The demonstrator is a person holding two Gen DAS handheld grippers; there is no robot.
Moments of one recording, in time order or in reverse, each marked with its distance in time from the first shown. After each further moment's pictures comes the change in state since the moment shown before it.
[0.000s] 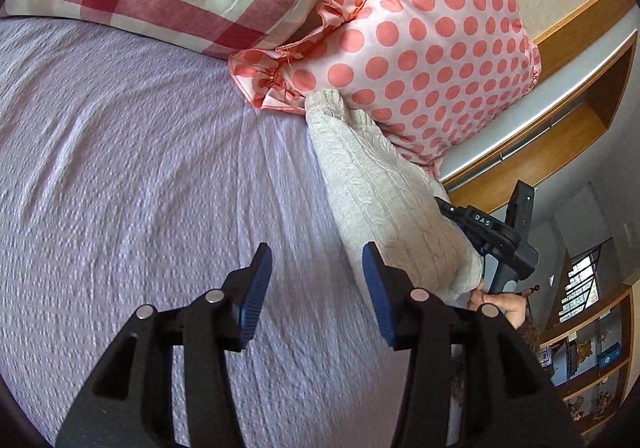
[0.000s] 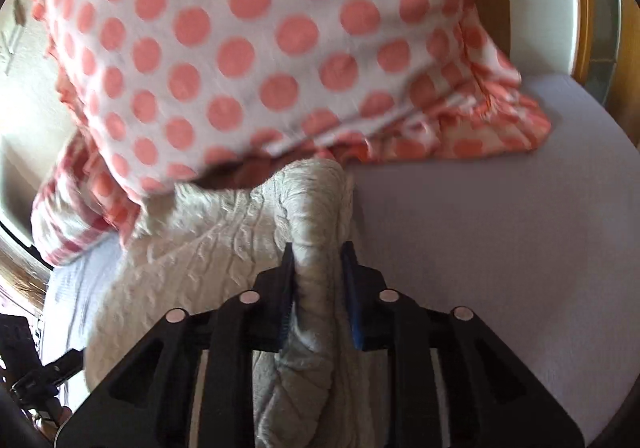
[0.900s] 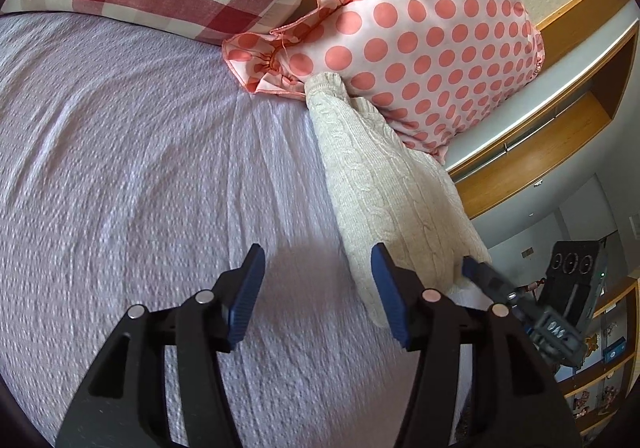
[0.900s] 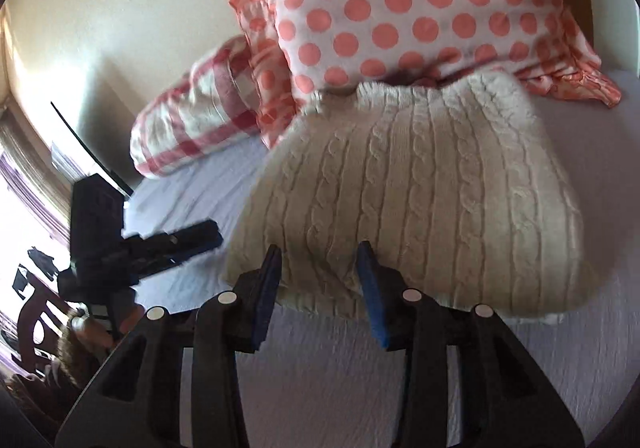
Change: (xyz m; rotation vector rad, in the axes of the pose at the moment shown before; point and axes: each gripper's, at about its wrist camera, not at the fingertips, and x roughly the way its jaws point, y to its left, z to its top) left arm 0.011 -0.010 -0.009 0.020 0.019 0.024; right arm -0.075 0.087 -0.099 -0.175 -0.011 0.334
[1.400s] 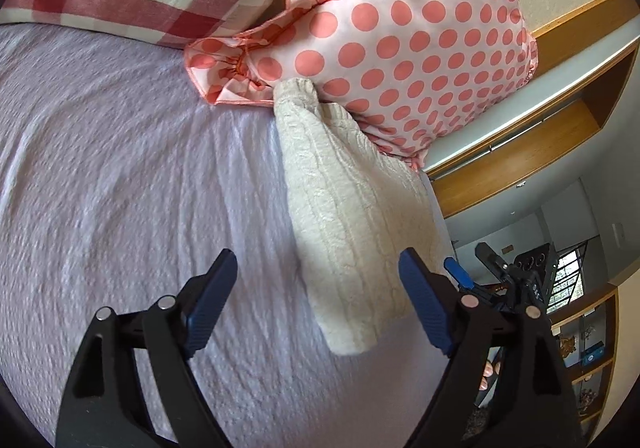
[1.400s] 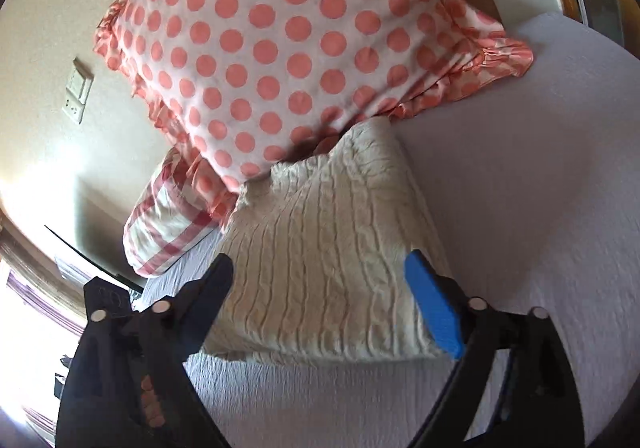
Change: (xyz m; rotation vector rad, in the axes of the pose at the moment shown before) left arm 0.021 -0.019 0.032 -0.025 0.067 -0.070; right arm -0.022 -0.107 0.036 0.330 -0.046 -0.099
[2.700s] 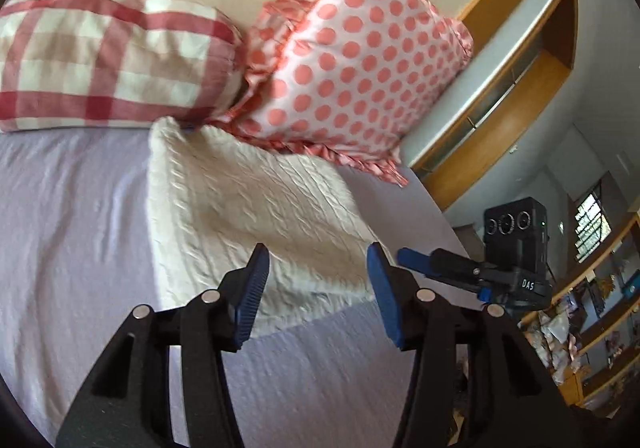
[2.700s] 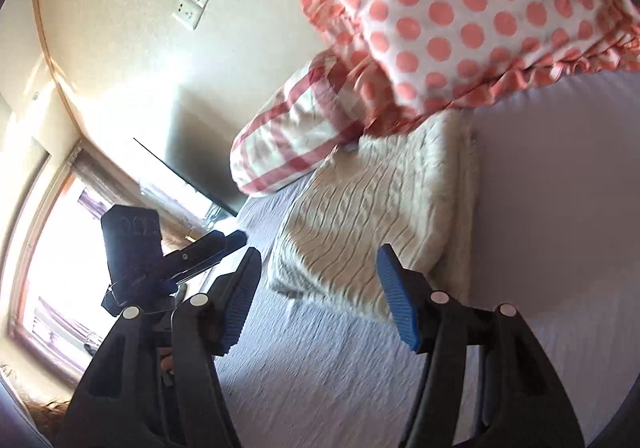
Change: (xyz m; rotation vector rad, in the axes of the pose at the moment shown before) left arm -0.102 -0.039 -0.049 0.261 -0.087 0.034; right arm 0.030 0.132 -0.089 -0.199 0.255 0.423
